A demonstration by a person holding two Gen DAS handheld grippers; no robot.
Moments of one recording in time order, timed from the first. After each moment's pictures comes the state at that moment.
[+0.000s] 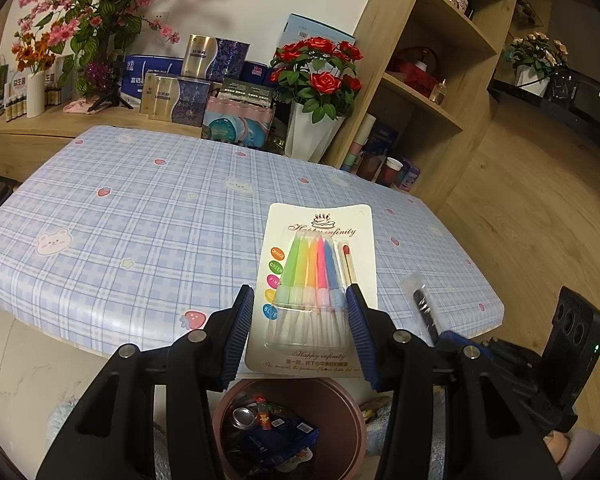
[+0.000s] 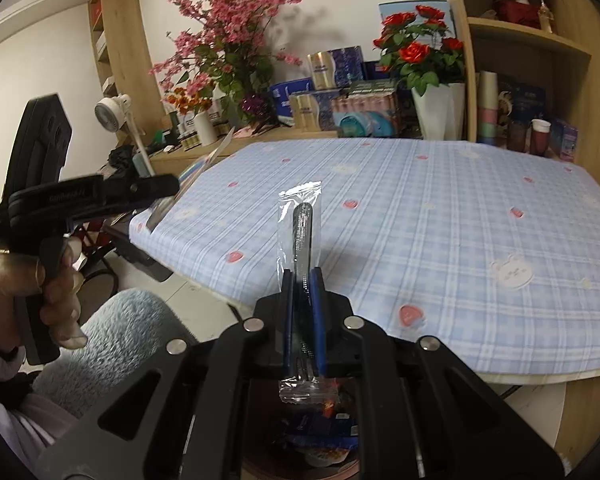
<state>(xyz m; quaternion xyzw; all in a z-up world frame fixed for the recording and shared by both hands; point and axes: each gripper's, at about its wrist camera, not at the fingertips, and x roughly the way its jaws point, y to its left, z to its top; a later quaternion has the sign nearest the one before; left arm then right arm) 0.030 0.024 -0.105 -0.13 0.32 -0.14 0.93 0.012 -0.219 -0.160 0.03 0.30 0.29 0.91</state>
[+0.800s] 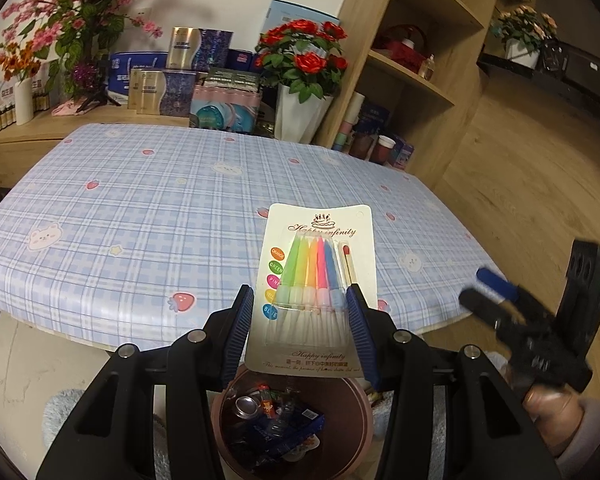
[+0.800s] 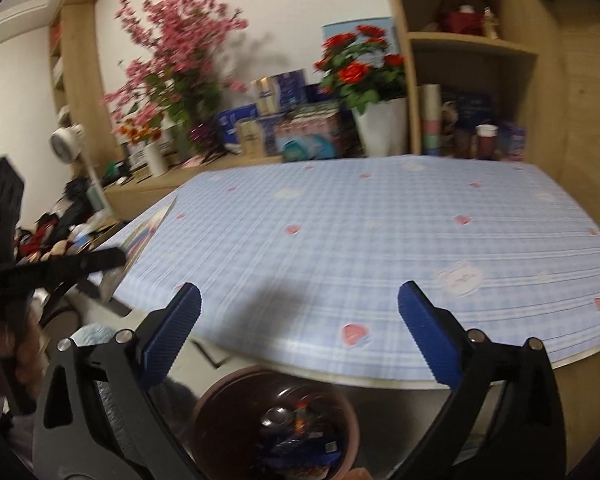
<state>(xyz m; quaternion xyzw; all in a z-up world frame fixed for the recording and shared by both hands) 0.024 0.000 -0.124 -0.09 0.33 -0.16 0.93 0.021 -0.251 -0.149 0.05 0.24 0.17 0.95</state>
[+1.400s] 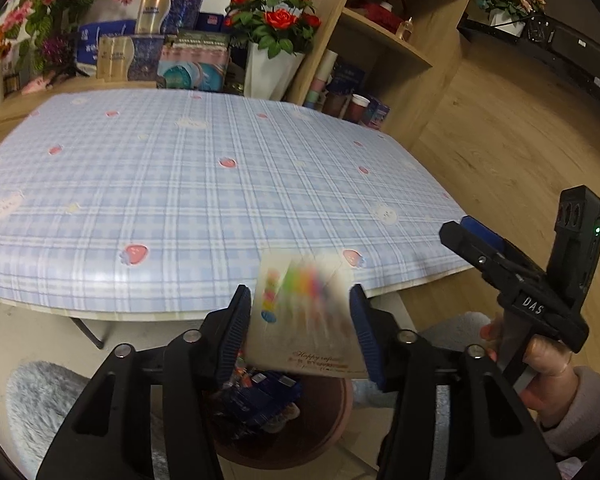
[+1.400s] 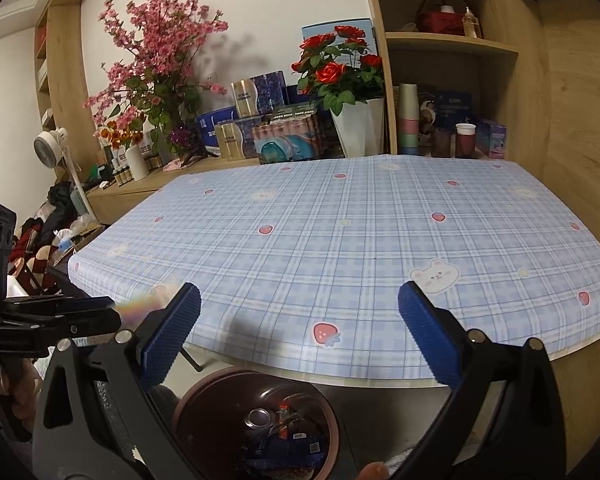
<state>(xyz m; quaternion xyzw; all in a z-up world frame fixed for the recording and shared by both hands) 0.019 -0.024 -0.157 -0.10 0.39 -0.21 0.89 0.023 -0.263 -0.159 0.05 0.26 0.16 0.95</state>
